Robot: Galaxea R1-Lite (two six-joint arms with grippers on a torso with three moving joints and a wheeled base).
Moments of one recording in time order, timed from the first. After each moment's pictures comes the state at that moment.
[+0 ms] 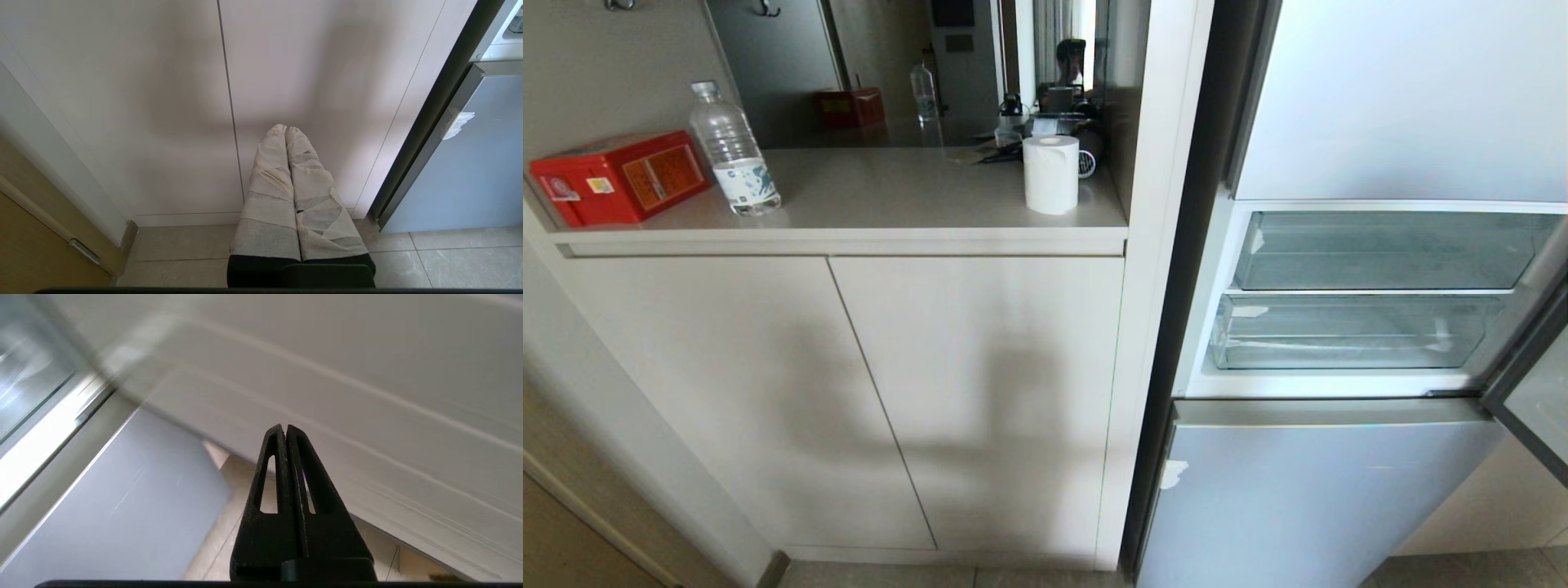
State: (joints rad) left arm 0.00 0.00 -0.03 0.07 0.00 0.02; right arm -0.92 1.56 -0.52 -0.70 -0.12 0.16
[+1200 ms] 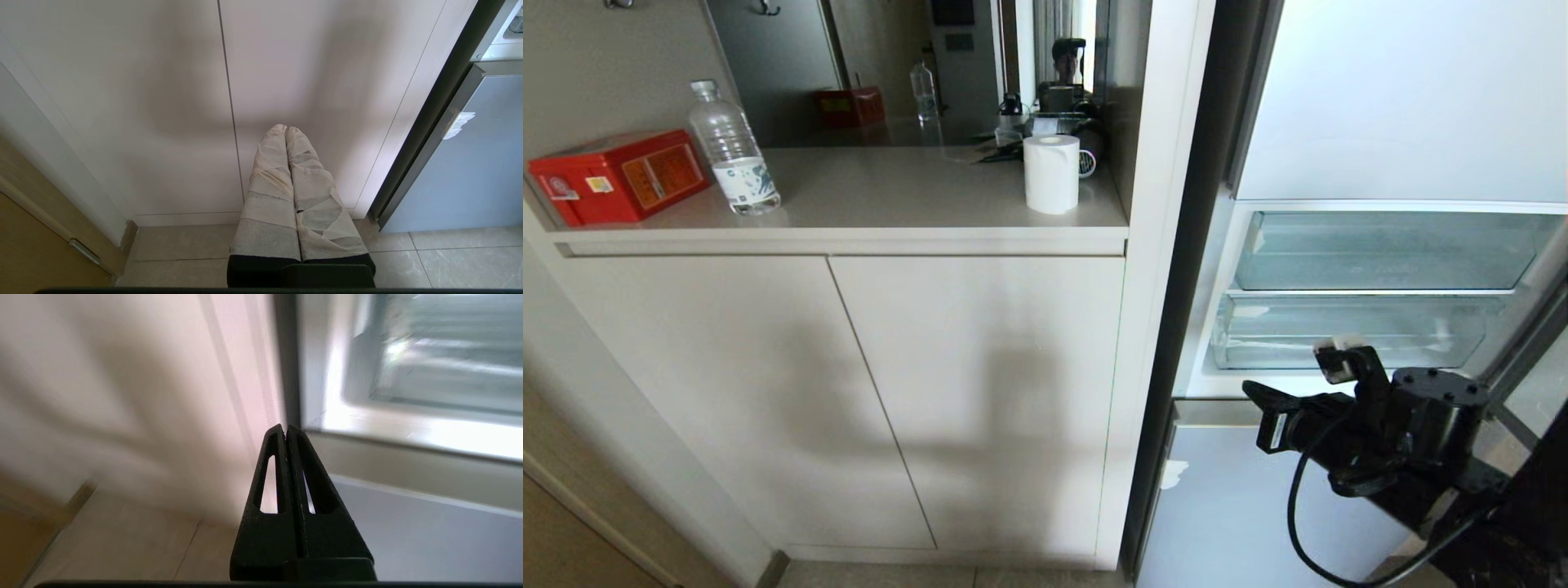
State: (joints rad) left arm 0.00 0.00 -0.03 0.07 0.00 0.02; right arm 0.27 1.99 -0.37 -1.49 0.03 0.10
